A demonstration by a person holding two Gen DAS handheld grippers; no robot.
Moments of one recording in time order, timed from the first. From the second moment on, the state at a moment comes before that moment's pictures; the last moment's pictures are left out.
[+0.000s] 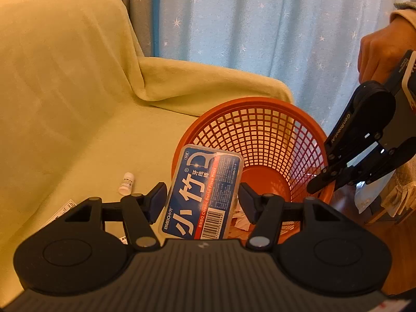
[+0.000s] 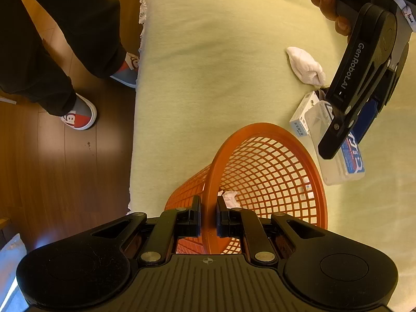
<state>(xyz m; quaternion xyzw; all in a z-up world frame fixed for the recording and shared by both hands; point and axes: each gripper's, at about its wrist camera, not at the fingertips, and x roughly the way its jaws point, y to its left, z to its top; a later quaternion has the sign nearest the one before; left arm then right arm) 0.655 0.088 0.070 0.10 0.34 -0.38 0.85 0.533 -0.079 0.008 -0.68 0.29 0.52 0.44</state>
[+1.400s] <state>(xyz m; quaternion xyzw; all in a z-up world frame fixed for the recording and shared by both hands) 0.661 0.091 0.061 0.13 0.35 -0.41 0.83 0.530 -0.092 0.012 -0.69 0.28 0.52 0.41</state>
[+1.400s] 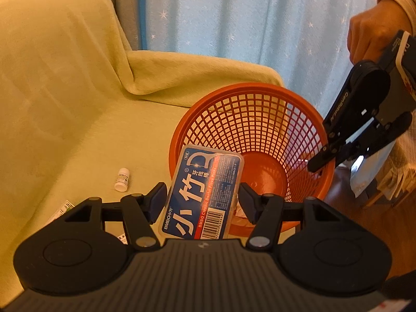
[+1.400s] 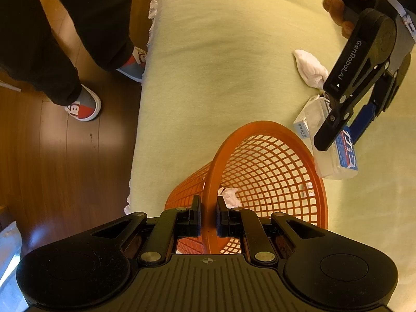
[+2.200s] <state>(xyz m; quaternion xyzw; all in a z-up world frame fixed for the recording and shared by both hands) 0.695 0.055 0.065 0.19 0.31 -0.47 0.80 0.532 -0.107 0.011 -0.69 0.27 0.53 0.41</state>
